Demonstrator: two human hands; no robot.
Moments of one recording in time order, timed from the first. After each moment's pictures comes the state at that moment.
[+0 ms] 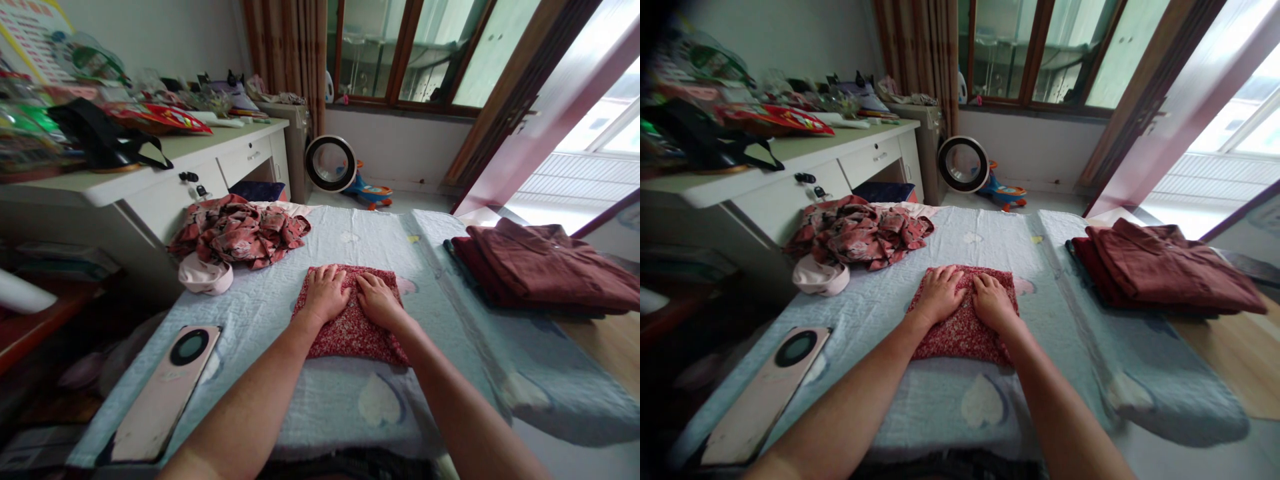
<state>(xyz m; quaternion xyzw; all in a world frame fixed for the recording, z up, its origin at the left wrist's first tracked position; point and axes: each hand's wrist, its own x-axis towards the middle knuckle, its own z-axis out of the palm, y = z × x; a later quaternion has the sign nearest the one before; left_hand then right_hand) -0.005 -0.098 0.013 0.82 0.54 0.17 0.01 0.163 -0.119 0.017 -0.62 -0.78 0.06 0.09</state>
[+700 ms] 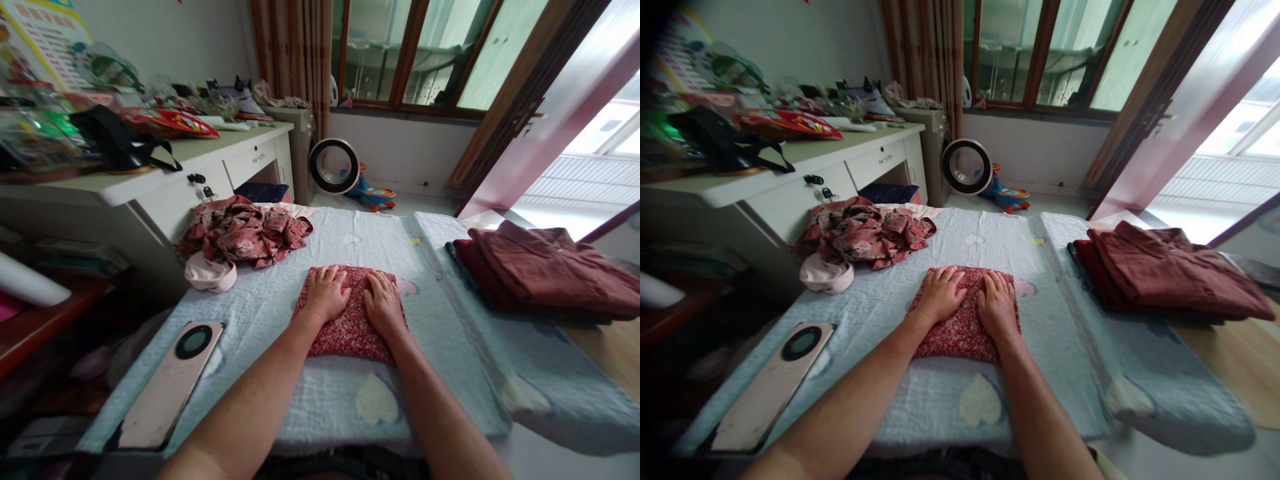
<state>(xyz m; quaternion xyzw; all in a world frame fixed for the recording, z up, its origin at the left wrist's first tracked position) -0.005 -0.098 0.011 0.82 0.55 0.17 0.01 0.165 -0.135 0.003 -0.66 -0.71 0.02 0.25</state>
